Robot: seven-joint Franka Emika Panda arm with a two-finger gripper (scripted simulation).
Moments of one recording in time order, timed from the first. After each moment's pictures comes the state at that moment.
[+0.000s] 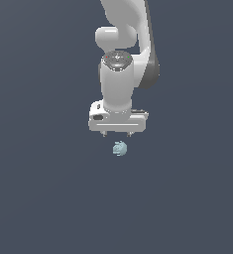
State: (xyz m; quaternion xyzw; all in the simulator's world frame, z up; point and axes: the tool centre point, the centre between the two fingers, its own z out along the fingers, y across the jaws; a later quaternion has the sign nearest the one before) arm 0.008 0.005 0.188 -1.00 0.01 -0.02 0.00
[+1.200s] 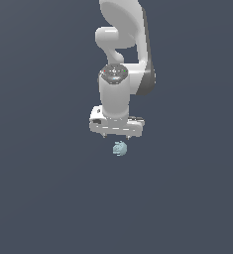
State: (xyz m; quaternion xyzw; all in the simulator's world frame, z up) arm -0.005 0.002 0.154 -1.00 0.07 0.00 0.01
